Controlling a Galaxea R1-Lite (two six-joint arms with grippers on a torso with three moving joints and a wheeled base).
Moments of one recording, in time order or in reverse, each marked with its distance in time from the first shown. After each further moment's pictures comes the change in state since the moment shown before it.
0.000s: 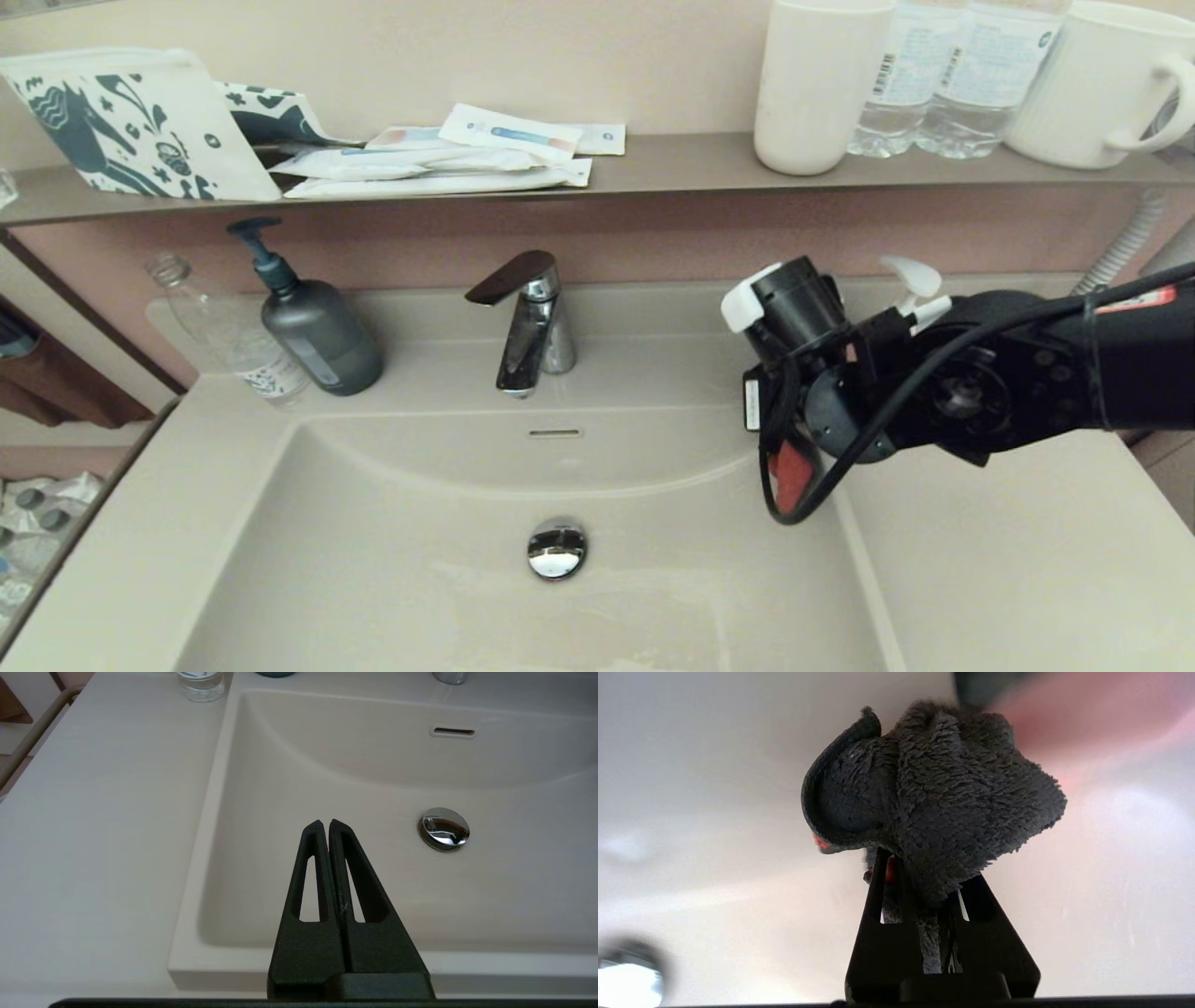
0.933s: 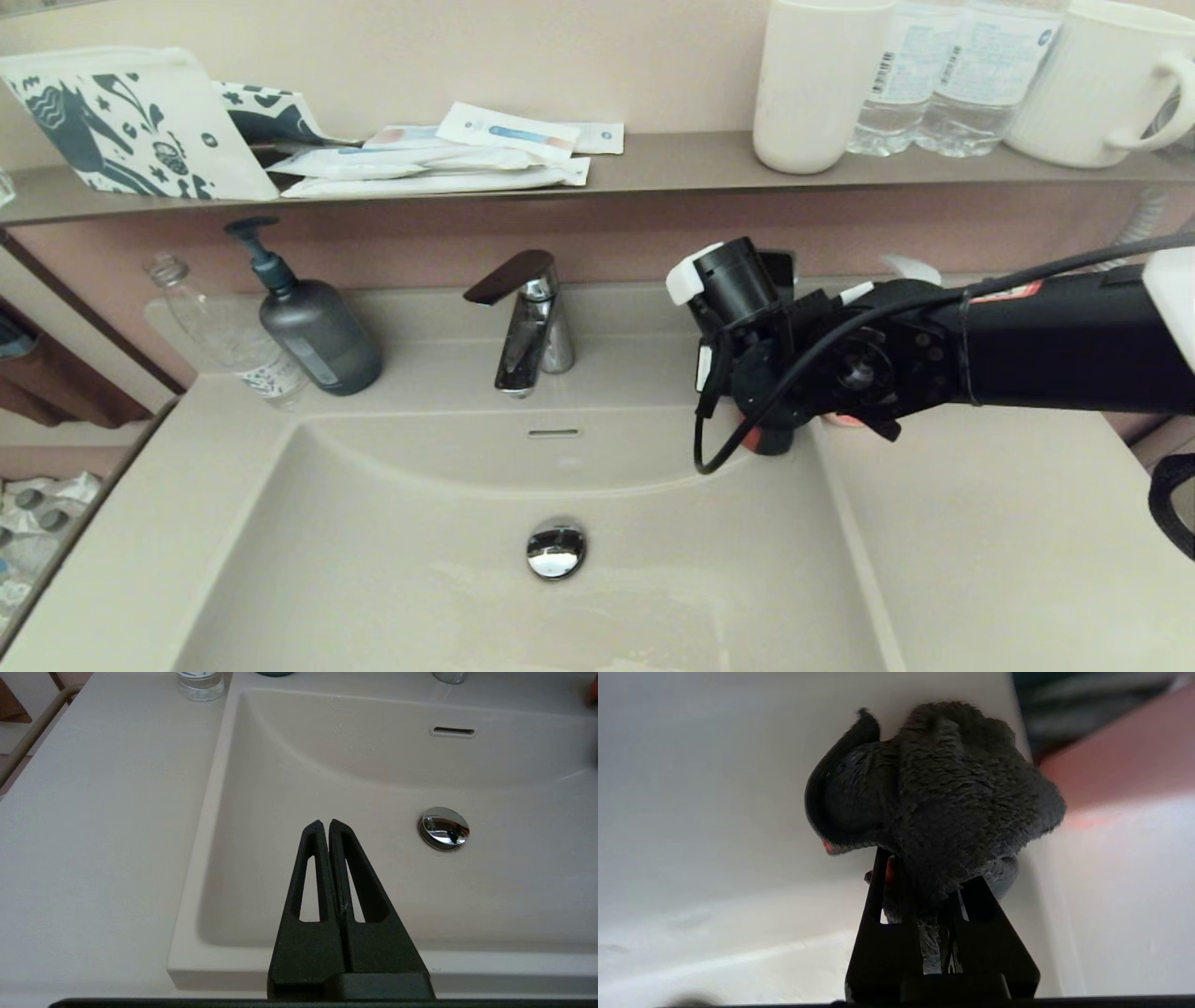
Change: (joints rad) left arm 0.000 0.000 0.000 0.000 0.000 -0.001; right arm 0.020 0.161 -0.215 -0.010 -0.050 0.070
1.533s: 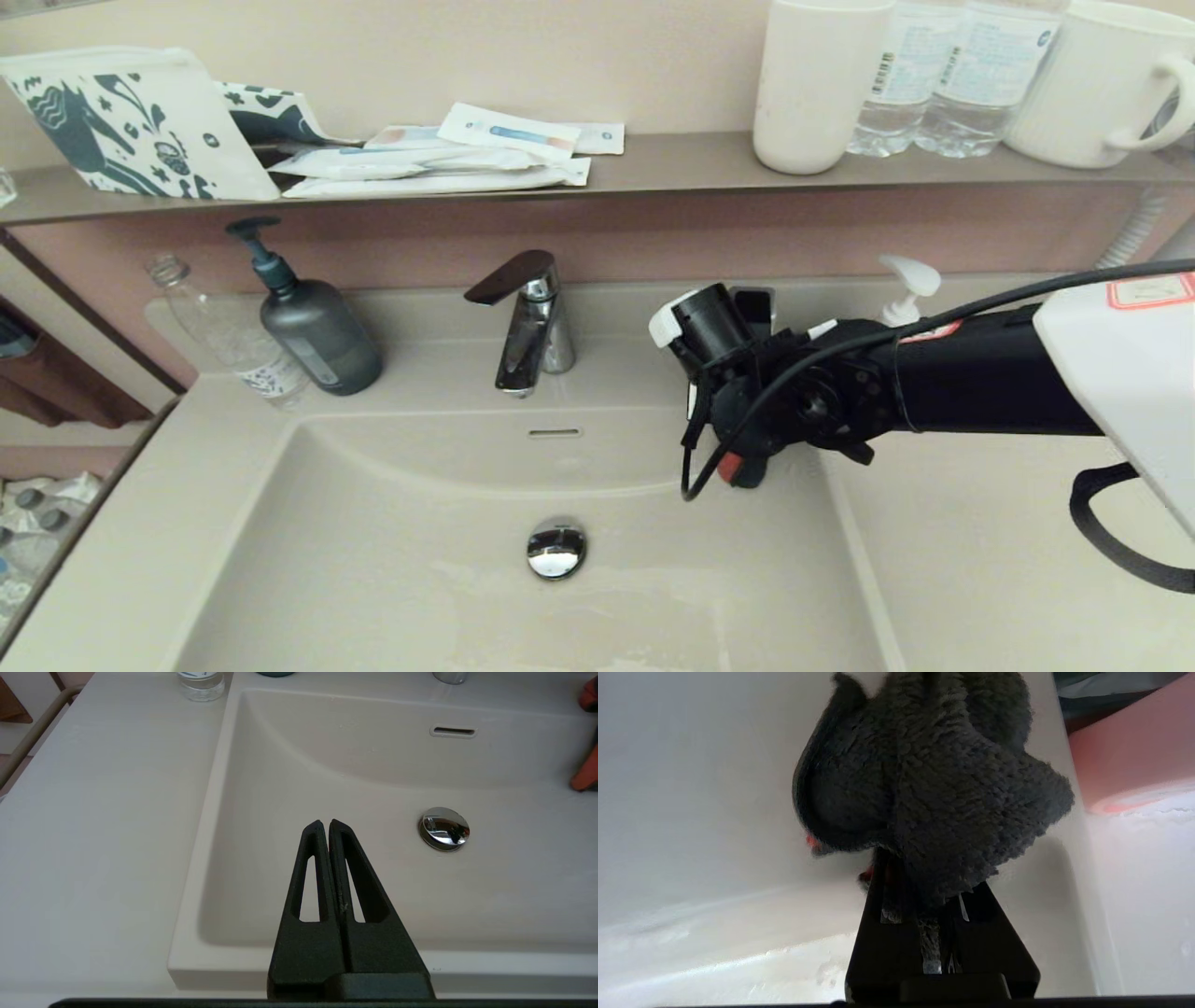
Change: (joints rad) left arm 0.000 0.000 0.000 0.000 0.000 0.001; right arm -0.012 0.077 0.017 -0.029 -0.001 0.010
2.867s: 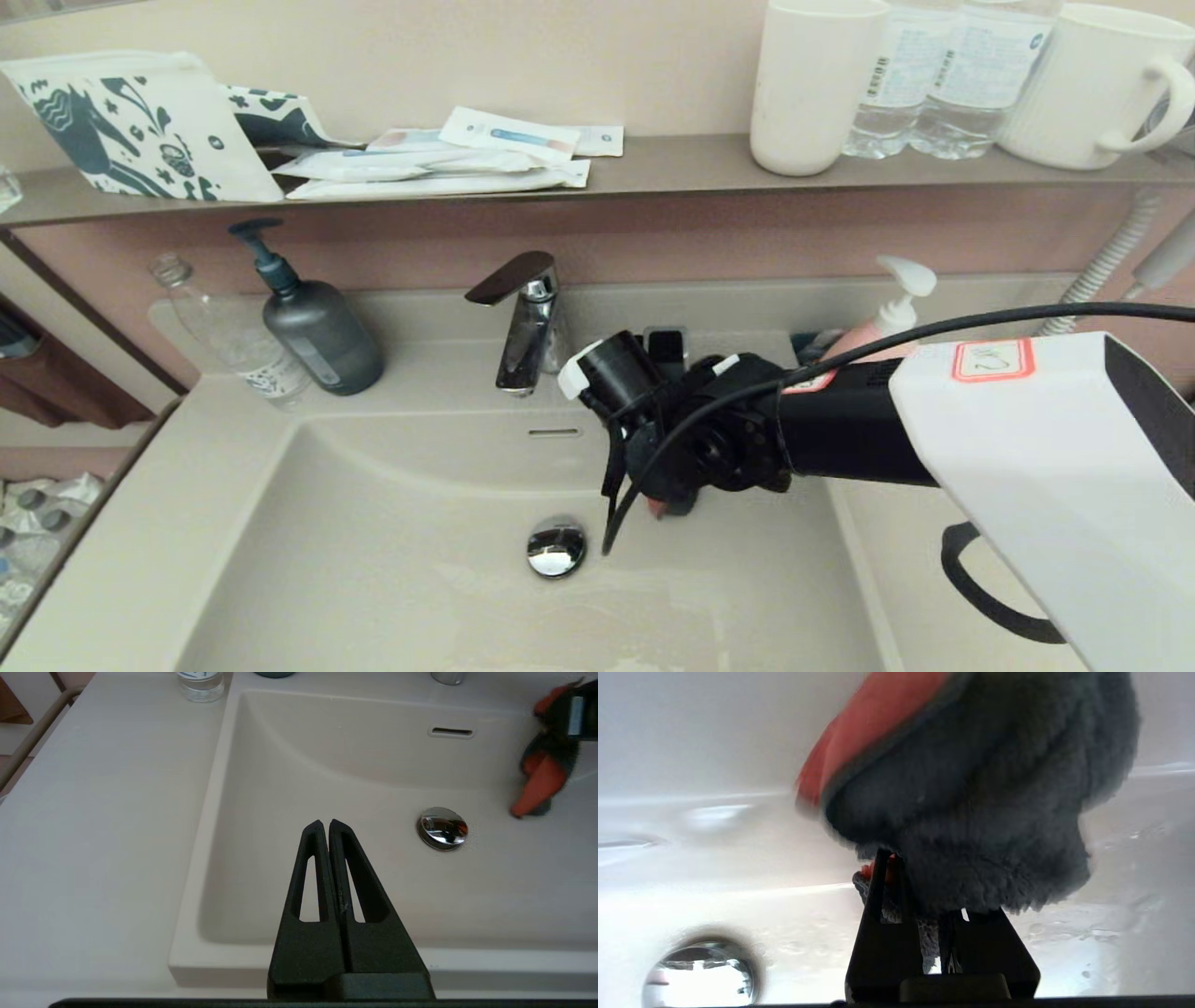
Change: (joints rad) left arm 0.000 0.000 0.000 0.000 0.000 -0.001; right arm 0.111 0.153 -0.193 0.105 0.018 -0.003
